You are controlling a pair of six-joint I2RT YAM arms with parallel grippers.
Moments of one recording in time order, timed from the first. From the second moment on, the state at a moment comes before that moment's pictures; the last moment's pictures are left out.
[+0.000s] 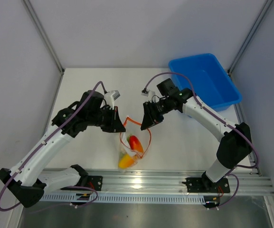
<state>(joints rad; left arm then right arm) -0.63 1.07 1.25 -0.95 0.35 -0.50 0.63 1.63 1.45 -0.83 -0.82 0.24</state>
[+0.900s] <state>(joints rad) -0.67 1.15 1.27 -0.96 0.34 -0.58 0.71 1.55 1.47 -0.63 -0.70 0.69</state>
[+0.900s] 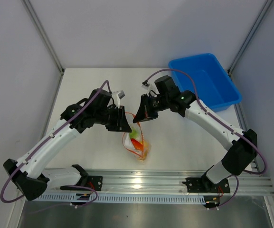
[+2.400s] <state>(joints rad) -0.90 1.18 1.22 -0.92 0.08 -0.89 0.93 1.40 1.41 -0.68 -0.05 1.29</state>
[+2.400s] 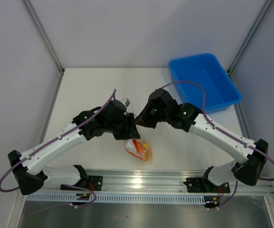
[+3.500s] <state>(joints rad) -0.90 1.10 1.22 -0.89 0.40 -0.61 0.36 1.14 1.18 -0.53 -0.50 0.69</state>
